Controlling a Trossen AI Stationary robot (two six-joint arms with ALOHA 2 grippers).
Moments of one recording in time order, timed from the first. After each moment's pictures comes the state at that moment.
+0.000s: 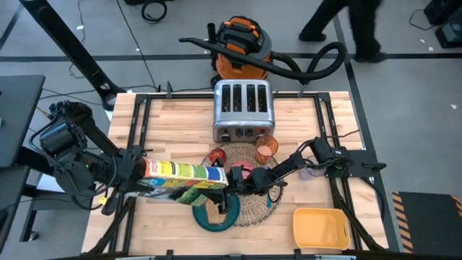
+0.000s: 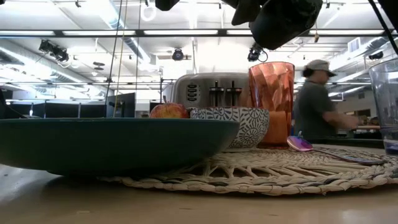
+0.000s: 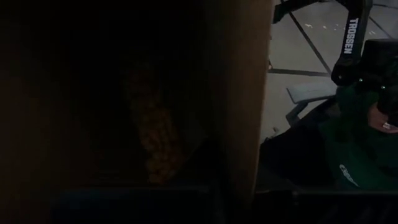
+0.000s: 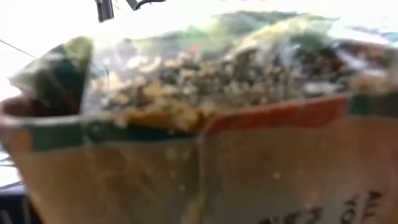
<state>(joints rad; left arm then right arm) -0.95 1.17 1.71 -1.17 -0.54 -0.64 0.31 2.24 1.36 1.54 0.23 0.12</state>
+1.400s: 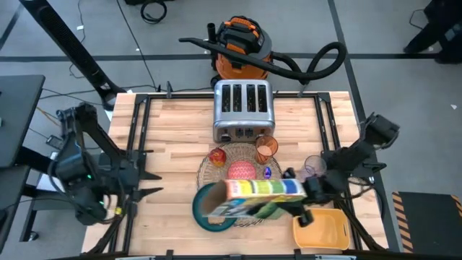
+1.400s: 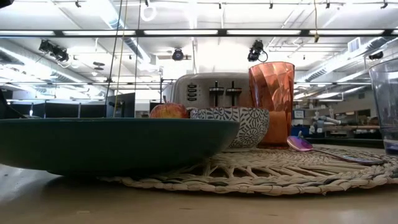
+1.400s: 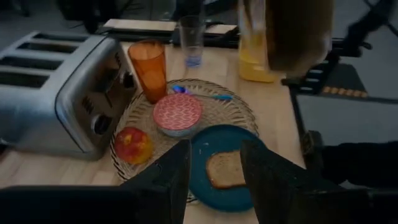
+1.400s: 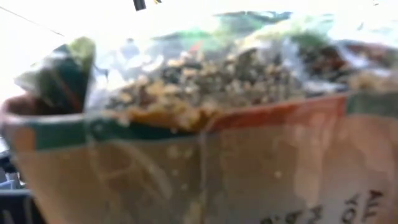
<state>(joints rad) -1.12 1.17 1.42 -1.21 -0.99 -0.96 0.78 1.54 0.52 1.56 0.64 -0.04</state>
